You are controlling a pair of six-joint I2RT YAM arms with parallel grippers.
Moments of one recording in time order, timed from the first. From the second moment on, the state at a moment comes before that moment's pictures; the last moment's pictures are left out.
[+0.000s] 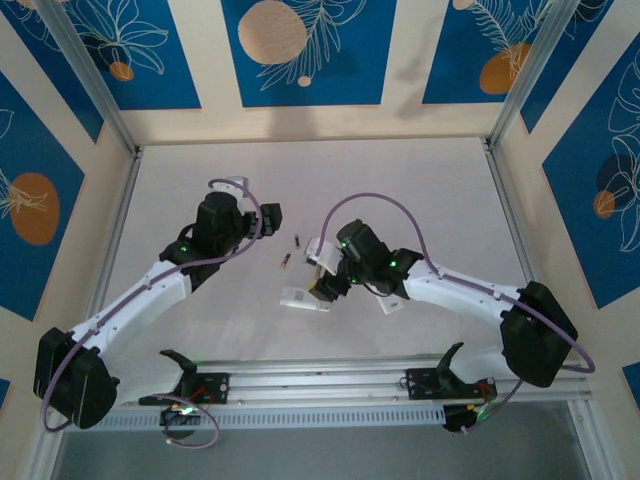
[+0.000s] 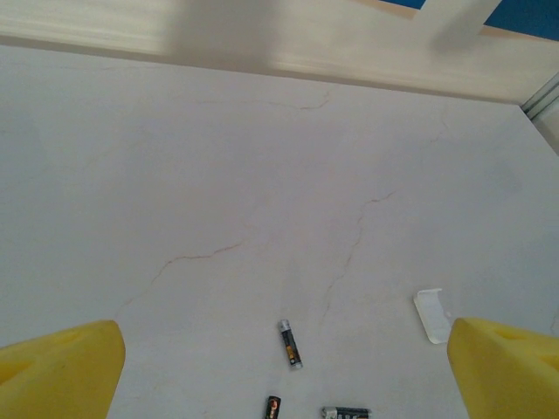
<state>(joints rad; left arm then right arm) -0.52 1.17 0.88 -0.18 -0.13 -0.42 0.81 1.36 0.86 -0.29 -0.24 -0.21</state>
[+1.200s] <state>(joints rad) -0.51 1.19 0.84 -0.20 0.05 -0.38 0.77 2.07 1.46 -0.65 -0.02 0.04</state>
